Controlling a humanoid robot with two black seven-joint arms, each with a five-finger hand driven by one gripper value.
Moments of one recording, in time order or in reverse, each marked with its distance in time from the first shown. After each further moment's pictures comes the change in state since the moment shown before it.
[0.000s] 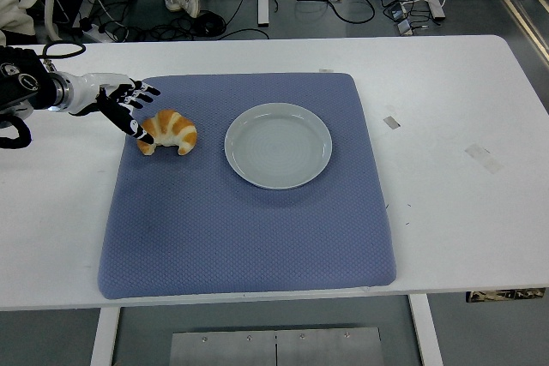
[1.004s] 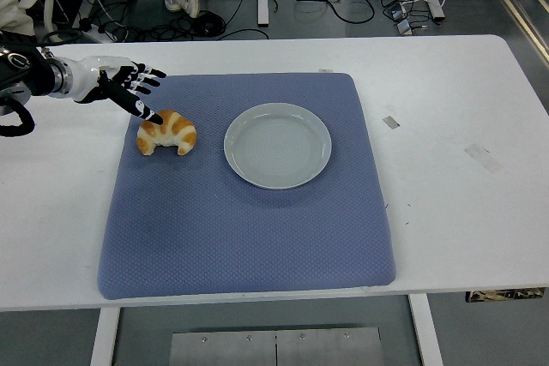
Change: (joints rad) left arm 0.013 -0.017 -0.088 0.070 -0.083 -0.066 0.003; right arm 0.000 0.000 0.000 0.000 0.000 0.000 0.000
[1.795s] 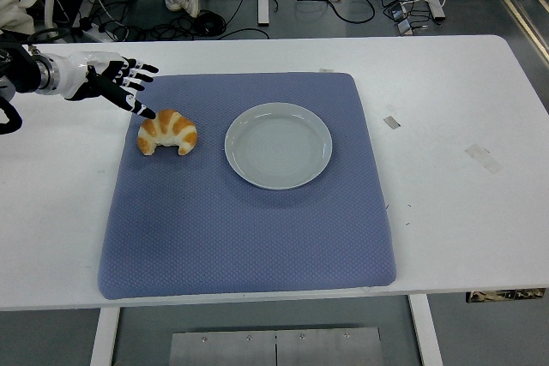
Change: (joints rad) left arm 0.020 0.026 -0.032 0.034 0.000 -0.026 0.000; right arm 0.000 0.000 0.000 0.000 0.000 0.000 0.000
